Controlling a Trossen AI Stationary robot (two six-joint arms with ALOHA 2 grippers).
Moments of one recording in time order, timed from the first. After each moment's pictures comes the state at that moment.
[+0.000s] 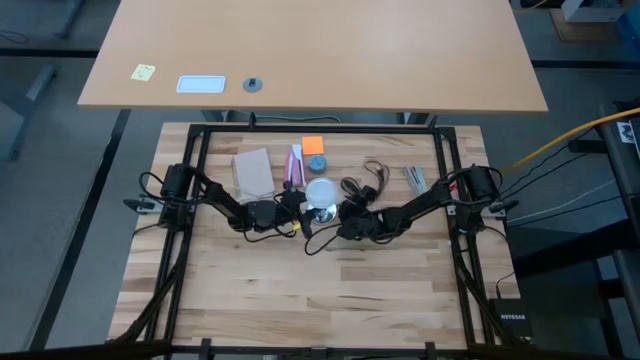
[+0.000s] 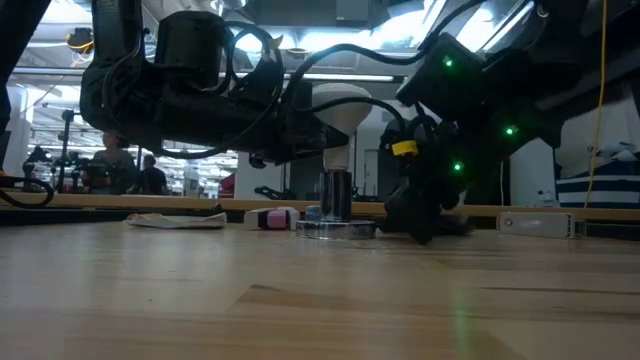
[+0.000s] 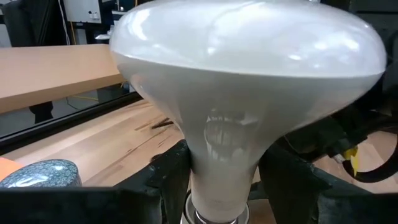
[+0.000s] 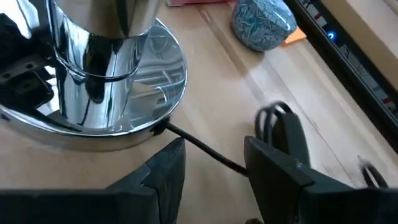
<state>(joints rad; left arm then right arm) -0.09 1.98 0.61 1.35 -0.52 -0.10 0.14 1.89 0.76 0.18 0.82 0.23</state>
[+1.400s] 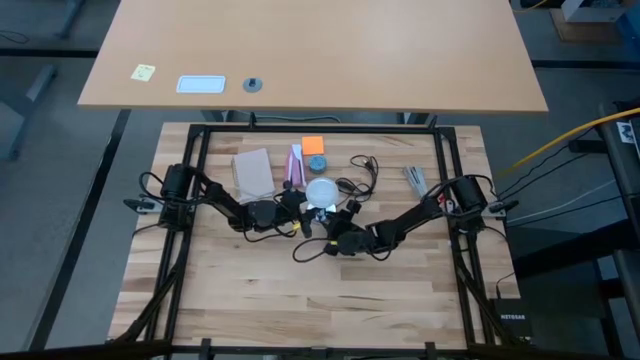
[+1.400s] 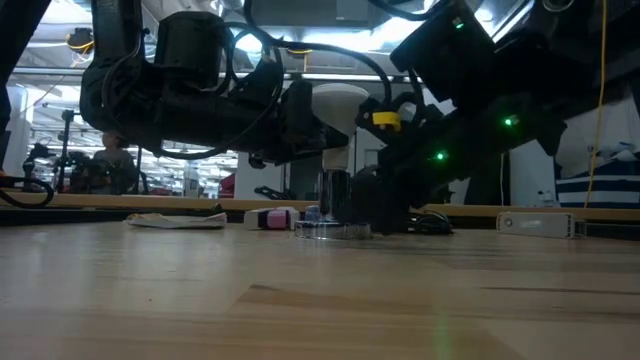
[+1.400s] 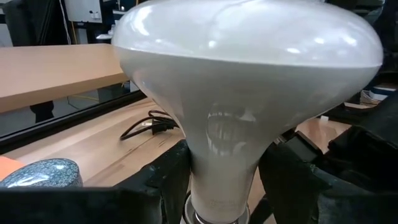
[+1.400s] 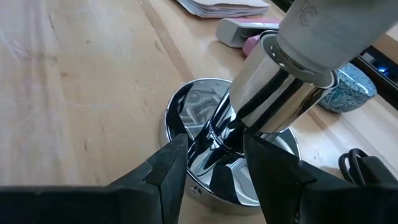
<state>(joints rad) -0.09 1.98 0.61 1.35 -0.52 -0.11 0.25 2.01 0.84 0.46 0.78 0.18</state>
